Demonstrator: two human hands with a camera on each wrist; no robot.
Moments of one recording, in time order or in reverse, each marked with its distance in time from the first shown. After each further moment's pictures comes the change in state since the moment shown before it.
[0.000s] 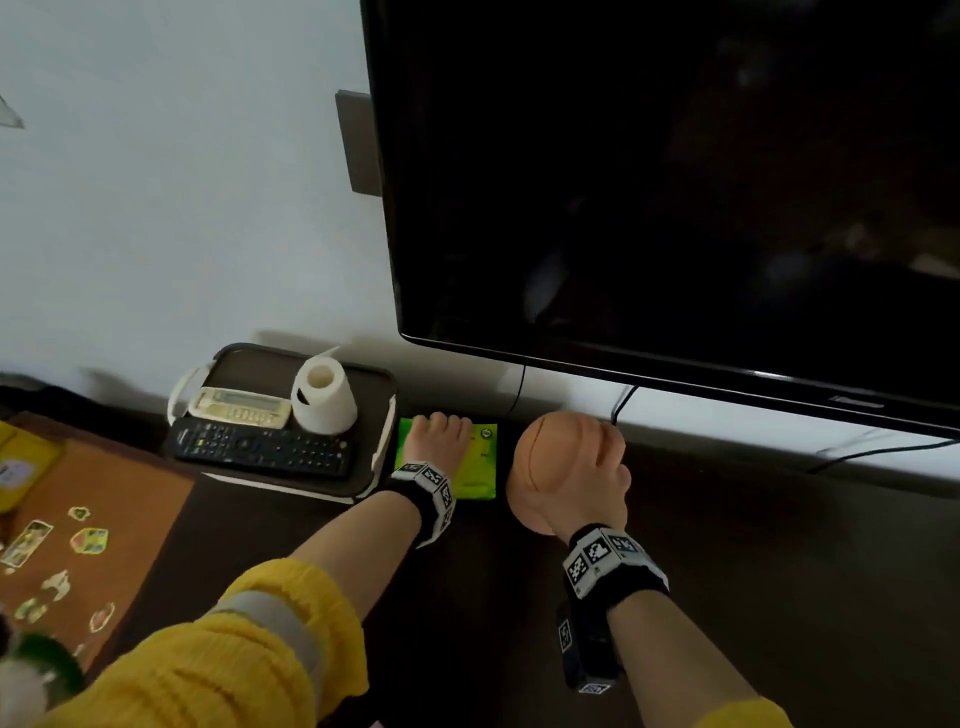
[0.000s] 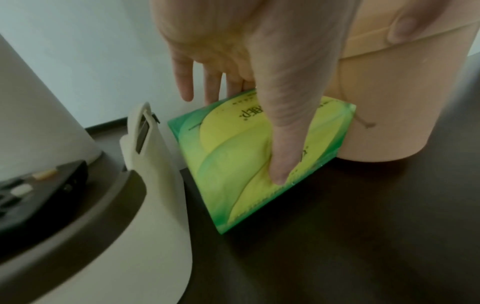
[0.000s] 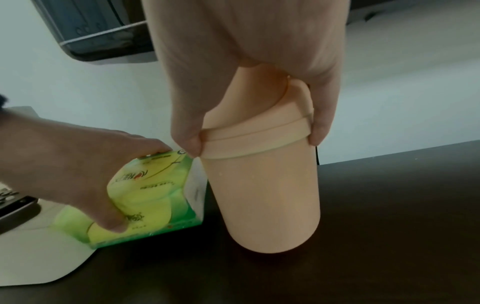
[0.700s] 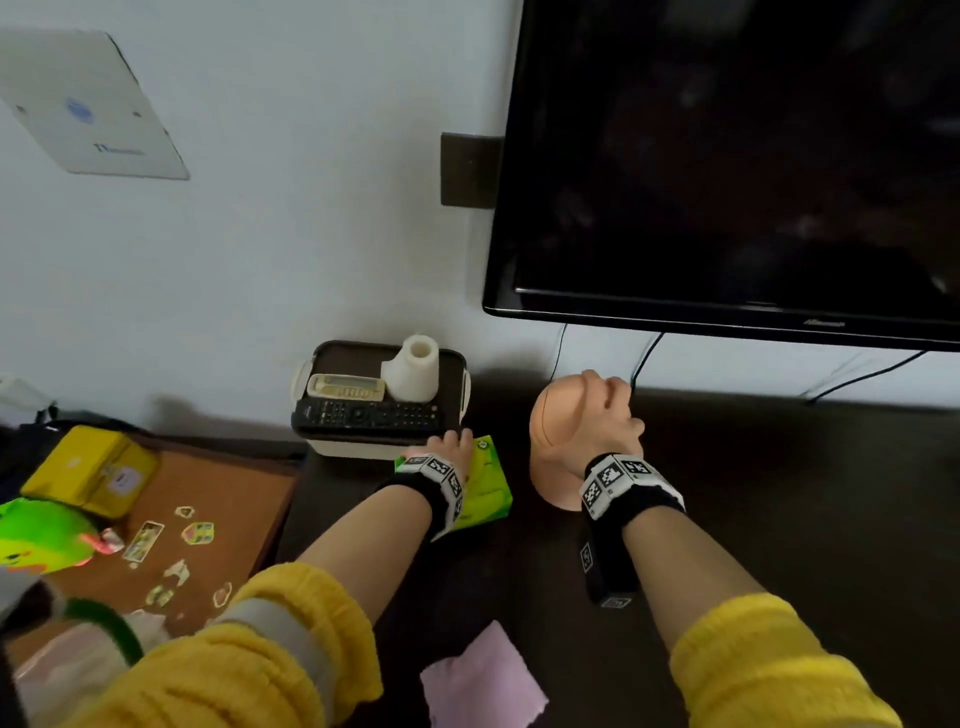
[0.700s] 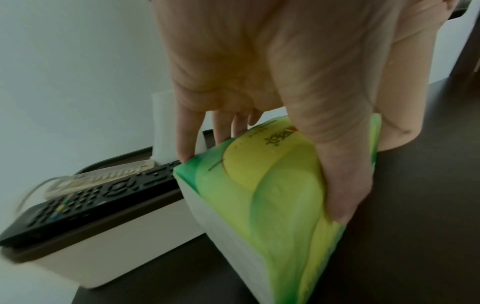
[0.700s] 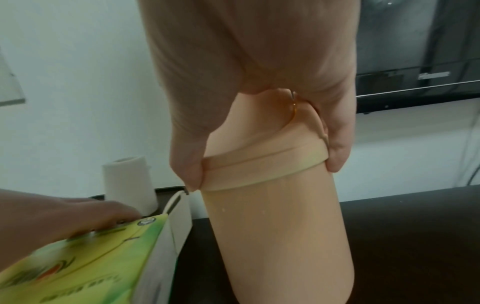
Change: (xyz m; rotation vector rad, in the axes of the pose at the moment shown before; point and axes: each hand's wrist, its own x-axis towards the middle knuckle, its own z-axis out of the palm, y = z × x) left_hand -0.141 -0.079 0.018 -0.205 -0.184 0.026; right_hand -0.117 -0.093 -0.012 -0.114 0.064 0.023
